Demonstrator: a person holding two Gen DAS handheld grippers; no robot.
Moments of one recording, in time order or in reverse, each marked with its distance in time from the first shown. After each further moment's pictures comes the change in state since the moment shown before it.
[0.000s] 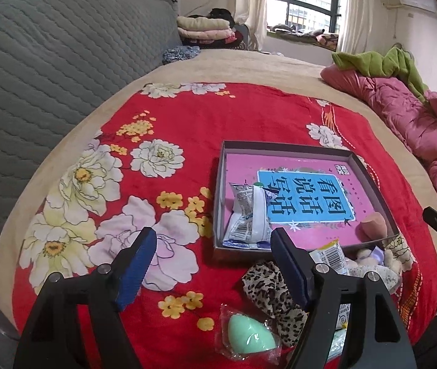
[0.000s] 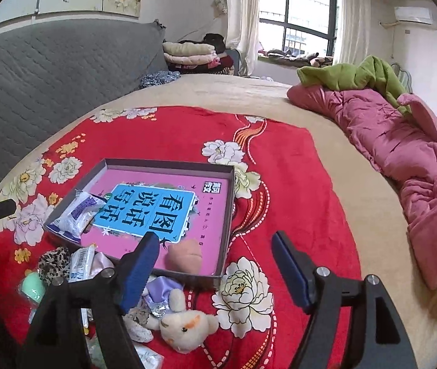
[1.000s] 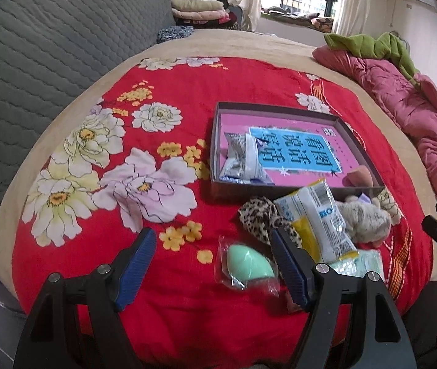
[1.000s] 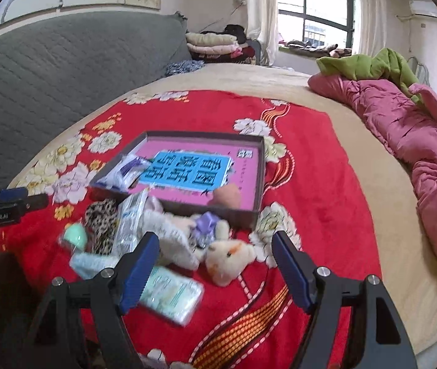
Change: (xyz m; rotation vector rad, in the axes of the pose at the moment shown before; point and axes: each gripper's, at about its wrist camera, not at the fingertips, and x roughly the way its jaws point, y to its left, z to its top) left arm -0.032 0.007 -0.054 0.008 0.102 -0.037; right arm -0.055 0.027 -0.057 -0.035 0.062 0.109
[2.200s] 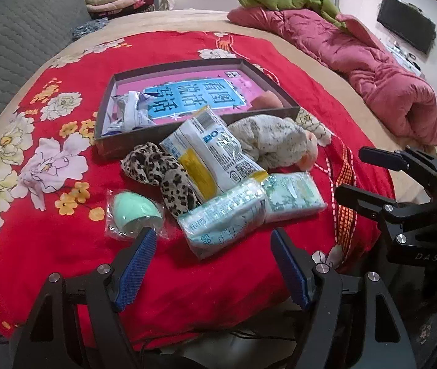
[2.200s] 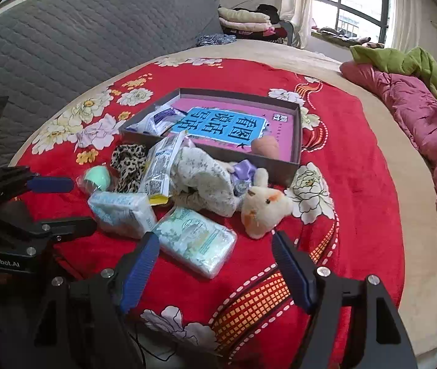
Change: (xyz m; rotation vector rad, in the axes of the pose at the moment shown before) left arm 0.004 -0.078 -0.057 0.253 0.111 -0.256; right arm 0.008 0.026 -0.039 -0.100 0.118 0.092
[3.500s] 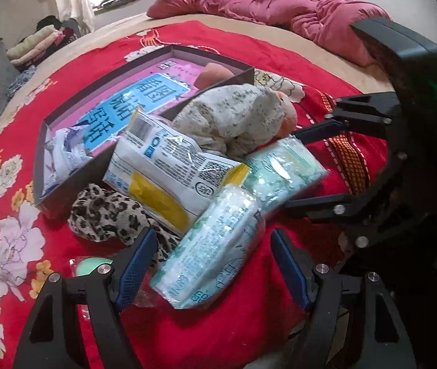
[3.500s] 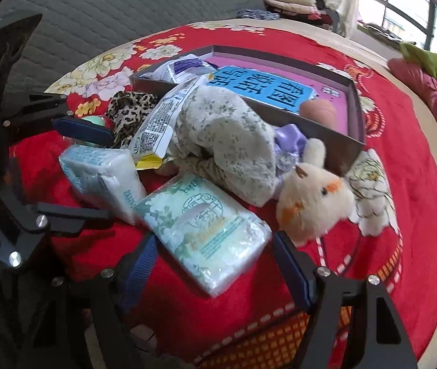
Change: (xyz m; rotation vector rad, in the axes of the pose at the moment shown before) left arm 0.059 -0.020 0.015 0.393 0.041 -0.086; right arm 0.086 0.000 -0.010 -0.154 0.106 0.134
